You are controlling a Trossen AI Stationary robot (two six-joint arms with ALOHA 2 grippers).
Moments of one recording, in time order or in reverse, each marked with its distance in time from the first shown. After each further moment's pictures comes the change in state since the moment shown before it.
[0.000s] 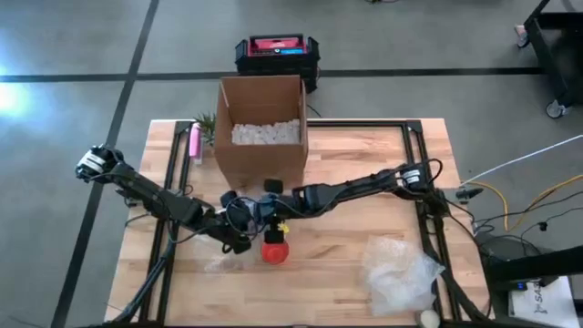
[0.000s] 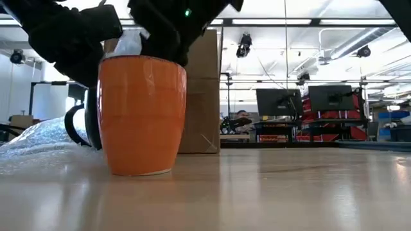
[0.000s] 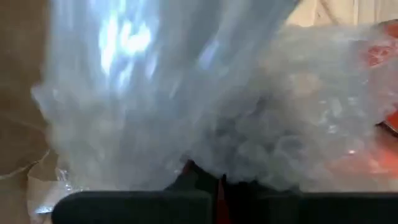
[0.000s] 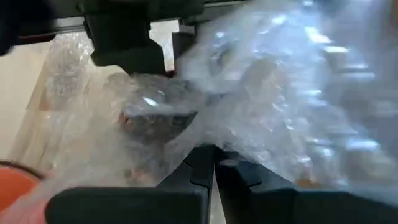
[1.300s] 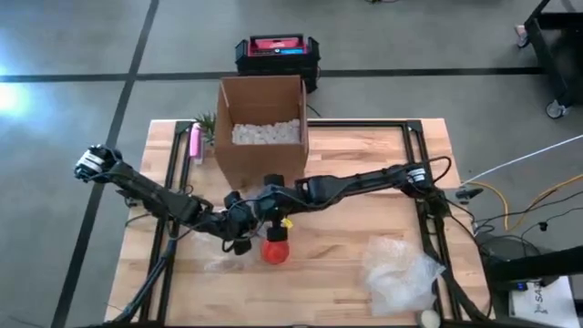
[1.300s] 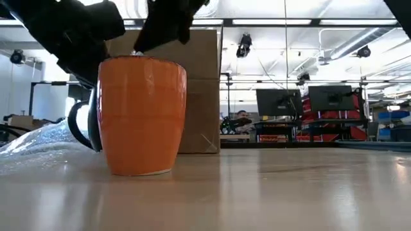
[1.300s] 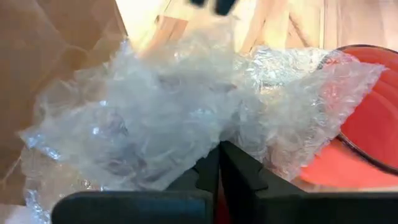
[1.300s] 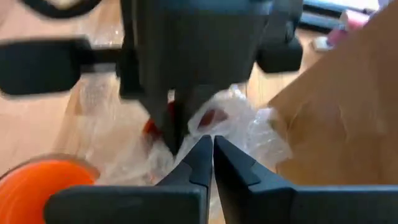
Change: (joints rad) left arm 0.021 0.001 -0.038 0.097 0.078 0.019; right arm -0.002 -0.047 0.160 -0.155 -0.027 -0.035
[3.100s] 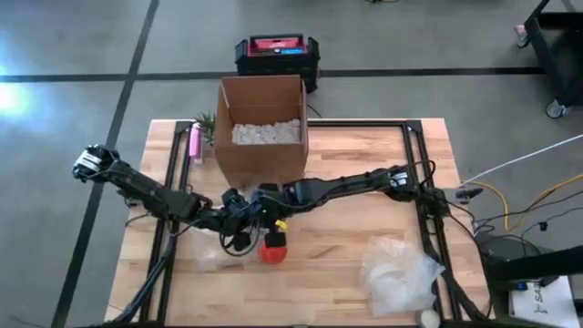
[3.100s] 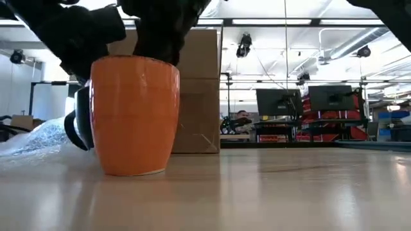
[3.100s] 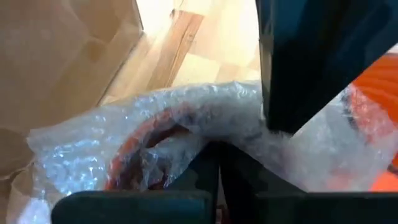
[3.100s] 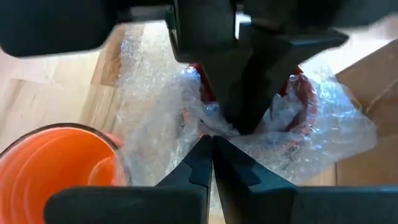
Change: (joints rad) left arm 0.027 -0.061 0.030 -0.066 0.012 -0.002; right arm -0.026 0.140 0.135 -0.192 -0.158 0.028
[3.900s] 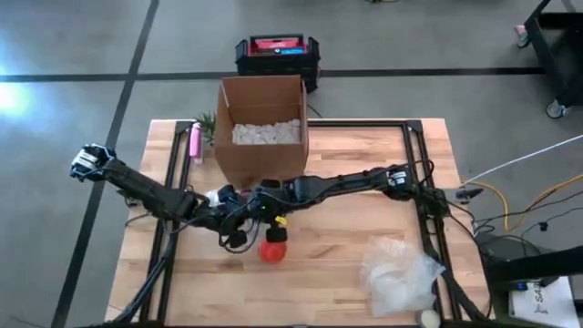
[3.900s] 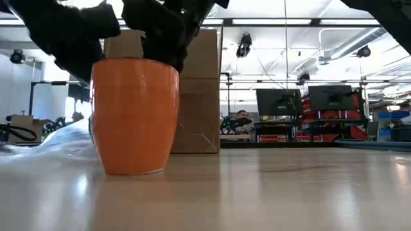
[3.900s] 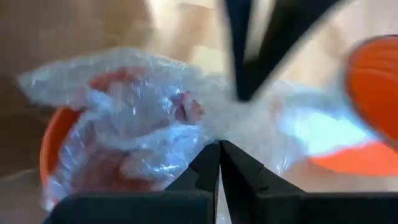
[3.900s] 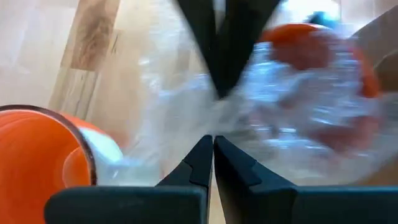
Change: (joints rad) left arm 0.006 -0.019 -0.024 -0.070 -0.031 0.009; right arm -0.009 0.006 -0.003 -0.029 0.009 -0.011
